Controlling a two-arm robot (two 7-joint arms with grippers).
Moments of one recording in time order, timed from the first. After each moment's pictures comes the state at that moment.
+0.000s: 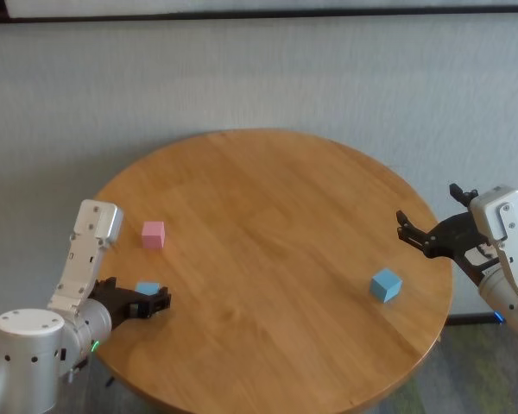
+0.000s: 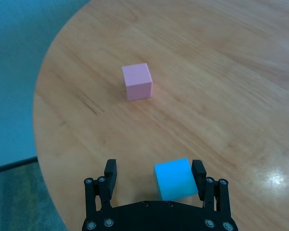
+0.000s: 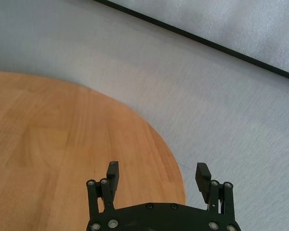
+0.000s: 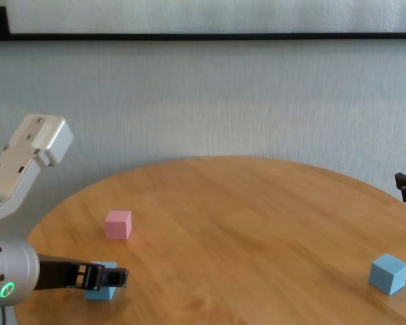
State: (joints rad) left arm -0.18 0.31 0.34 -1.50 -0.33 0.57 0.02; right arm 0.20 0.60 -0.45 -1.41 0.25 -0.12 -0.03
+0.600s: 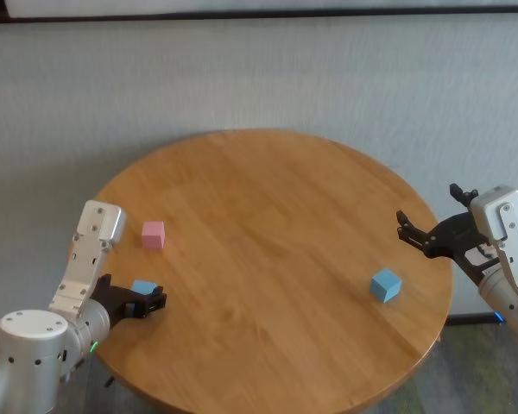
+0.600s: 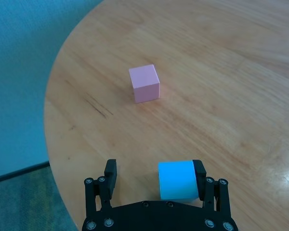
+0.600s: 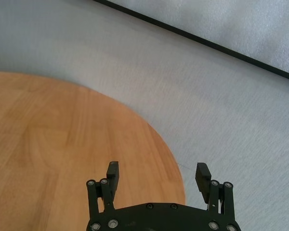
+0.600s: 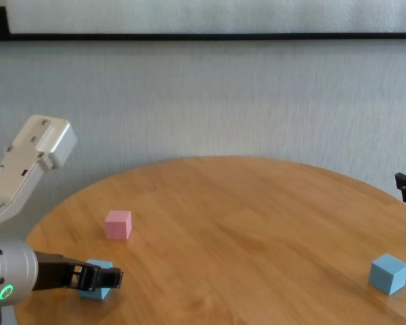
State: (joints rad) left arm -0.18 0.31 0.35 -1.49 -0.29 0.57 0.03; right arm 0.20 0.60 -0.45 -1.41 0.25 -0.12 -0.03
